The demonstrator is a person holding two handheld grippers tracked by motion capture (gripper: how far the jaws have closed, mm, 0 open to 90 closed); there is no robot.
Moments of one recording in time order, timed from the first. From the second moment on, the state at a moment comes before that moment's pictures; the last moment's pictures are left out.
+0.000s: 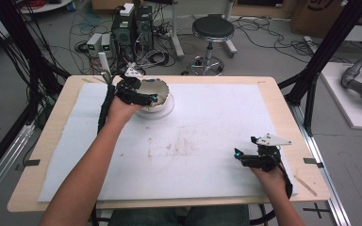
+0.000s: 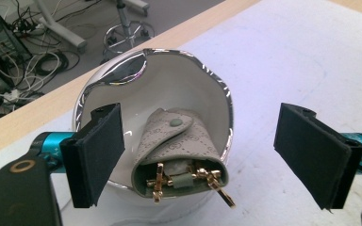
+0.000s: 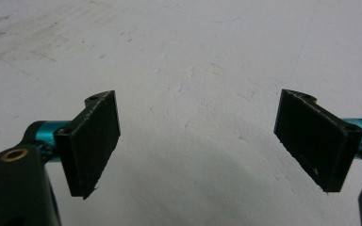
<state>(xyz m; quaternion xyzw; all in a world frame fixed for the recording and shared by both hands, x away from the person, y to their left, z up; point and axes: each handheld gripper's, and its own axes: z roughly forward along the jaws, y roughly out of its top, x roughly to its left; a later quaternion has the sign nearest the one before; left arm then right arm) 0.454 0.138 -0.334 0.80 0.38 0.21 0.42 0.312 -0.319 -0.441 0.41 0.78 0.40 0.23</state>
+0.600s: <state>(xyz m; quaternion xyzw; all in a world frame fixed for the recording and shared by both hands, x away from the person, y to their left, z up) 0.400 0.146 -0.348 0.79 0.34 0.20 0.47 0.315 -0.313 -0.440 0.41 0.79 0.41 0.23</state>
